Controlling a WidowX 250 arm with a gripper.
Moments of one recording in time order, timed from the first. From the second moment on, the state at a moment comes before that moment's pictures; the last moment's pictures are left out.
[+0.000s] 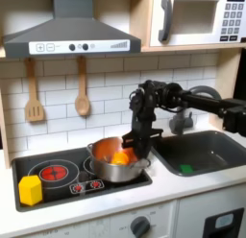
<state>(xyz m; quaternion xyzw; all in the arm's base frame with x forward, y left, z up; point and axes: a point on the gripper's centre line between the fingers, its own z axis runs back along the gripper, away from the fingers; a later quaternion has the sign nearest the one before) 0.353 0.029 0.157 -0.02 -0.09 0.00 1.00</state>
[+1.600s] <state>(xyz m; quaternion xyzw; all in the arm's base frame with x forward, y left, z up) 0.330 -0.029 0.159 -0.06 -0.07 -0.07 0.99</state>
